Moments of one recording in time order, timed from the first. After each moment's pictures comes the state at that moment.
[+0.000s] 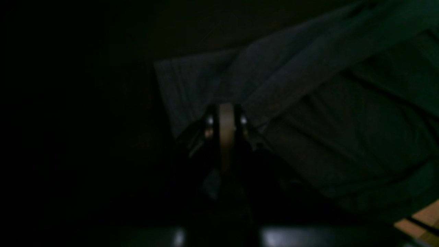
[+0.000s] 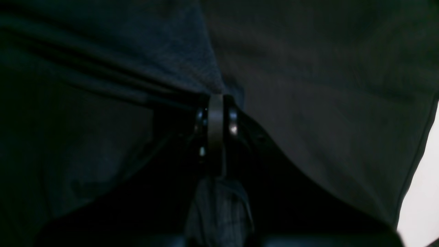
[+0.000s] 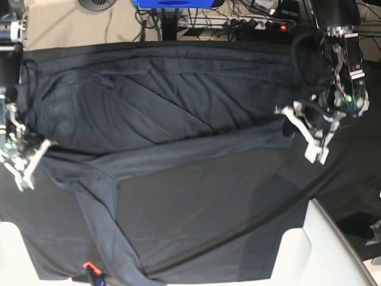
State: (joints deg) left arm 9.5 -18.4 -15.7 90.7 -24.6 -25.6 50.0; right arm 11.6 22.3 5.6 57.2 0.4 17.2 -39.1
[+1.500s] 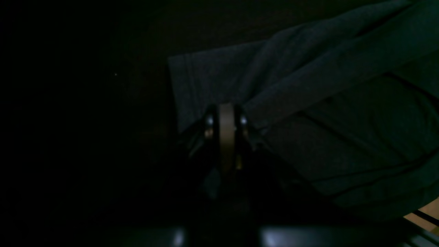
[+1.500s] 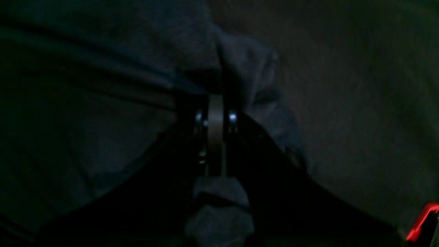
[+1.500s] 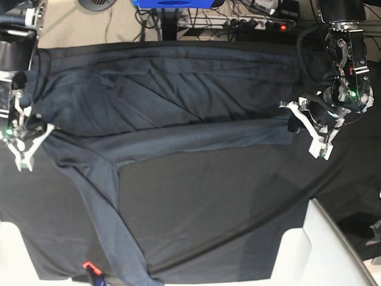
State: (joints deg) left arm 10.2 -20.0 -15.7 91.3 -24.6 -25.6 50.0; right arm 7.5 16.1 15.1 61.8 0.0 16.8 -49.4
